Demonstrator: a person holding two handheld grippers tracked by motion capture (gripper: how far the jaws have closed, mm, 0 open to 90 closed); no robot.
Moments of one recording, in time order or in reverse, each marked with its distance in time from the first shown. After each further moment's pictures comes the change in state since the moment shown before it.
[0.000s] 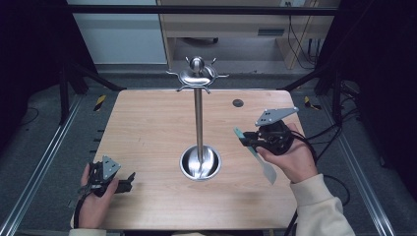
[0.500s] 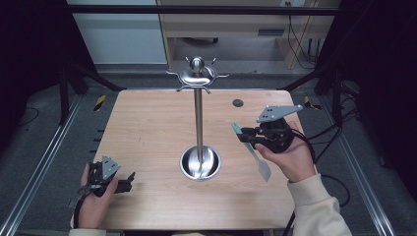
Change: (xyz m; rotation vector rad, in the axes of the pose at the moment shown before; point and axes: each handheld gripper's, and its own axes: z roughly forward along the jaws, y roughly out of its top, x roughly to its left) left arm 0.000 0.000 0.000 -0.005 -0.002 -0.001; right arm 0.003 0.008 -0.005 -0.079 0.011 0.020
